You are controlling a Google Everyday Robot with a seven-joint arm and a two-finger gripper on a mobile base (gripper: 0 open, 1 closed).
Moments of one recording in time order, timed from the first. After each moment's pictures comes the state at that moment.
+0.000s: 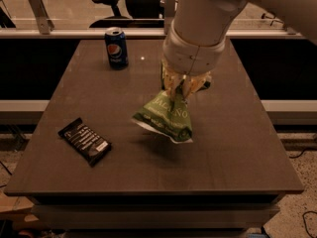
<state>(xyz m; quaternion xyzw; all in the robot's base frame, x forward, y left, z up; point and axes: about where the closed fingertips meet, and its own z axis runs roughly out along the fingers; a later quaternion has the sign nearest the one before) 0.476 -0.052 0.928 0.04 0.99 0.07 0.09</state>
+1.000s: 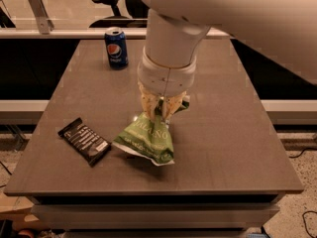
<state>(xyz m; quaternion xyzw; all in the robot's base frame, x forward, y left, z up) 0.446 -0.008 0.897 0.02 1.00 0.07 0.04</state>
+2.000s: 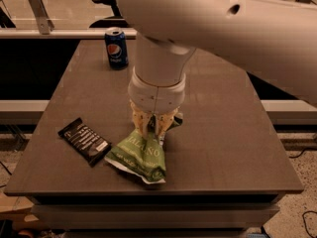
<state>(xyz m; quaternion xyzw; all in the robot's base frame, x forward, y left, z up) 0.419 0.009 0.873 0.03 1.00 0.06 0.01</state>
